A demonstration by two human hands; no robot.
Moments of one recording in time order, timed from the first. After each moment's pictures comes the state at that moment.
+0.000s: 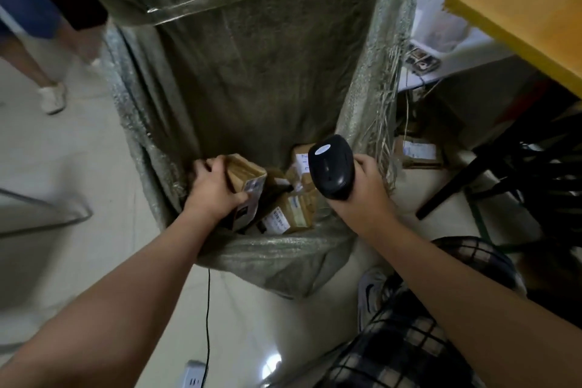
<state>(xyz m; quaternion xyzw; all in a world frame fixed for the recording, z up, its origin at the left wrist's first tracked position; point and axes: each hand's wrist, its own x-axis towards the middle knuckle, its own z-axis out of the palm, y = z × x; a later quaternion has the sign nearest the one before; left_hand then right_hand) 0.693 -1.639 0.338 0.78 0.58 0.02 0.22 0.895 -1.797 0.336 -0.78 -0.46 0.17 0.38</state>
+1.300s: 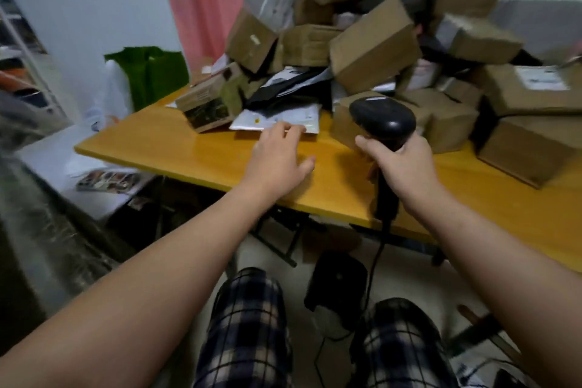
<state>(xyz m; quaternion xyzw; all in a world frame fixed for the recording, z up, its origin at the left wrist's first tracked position) 1.054 -2.023 0.529 0.97 -0.10 0.18 0.15 1.027 -2.215 0.549 -0.80 -0.03 -0.16 0.57</state>
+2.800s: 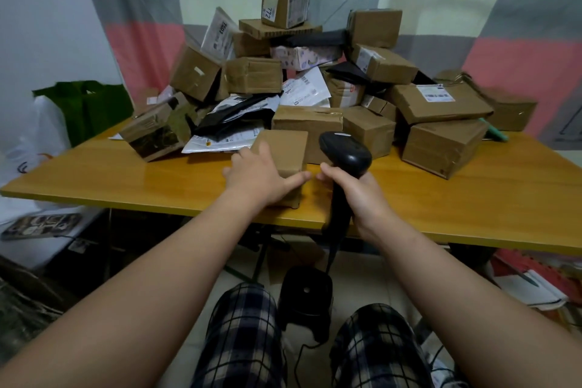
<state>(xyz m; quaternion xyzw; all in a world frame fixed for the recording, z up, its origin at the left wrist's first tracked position) 1.031 -2.074 0.556 0.99 0.01 0.05 0.11 0.982 -2.228 0.535 -0.66 0.07 -0.07 0.74</state>
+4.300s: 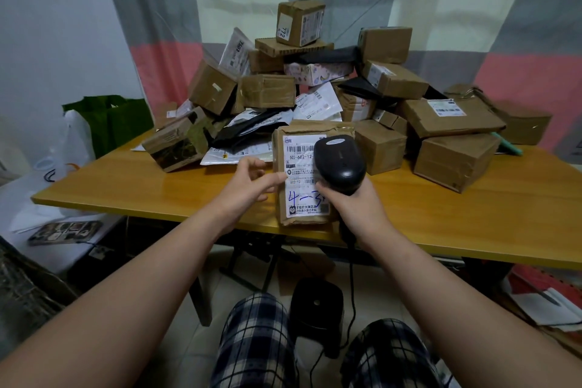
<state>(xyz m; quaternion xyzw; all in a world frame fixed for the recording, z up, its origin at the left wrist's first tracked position) 1.018 -2.021 0.551 0.79 -0.08 -0.03 0.61 0.994 -2.213 0.526 -0.72 -0.04 -0.17 0.67</state>
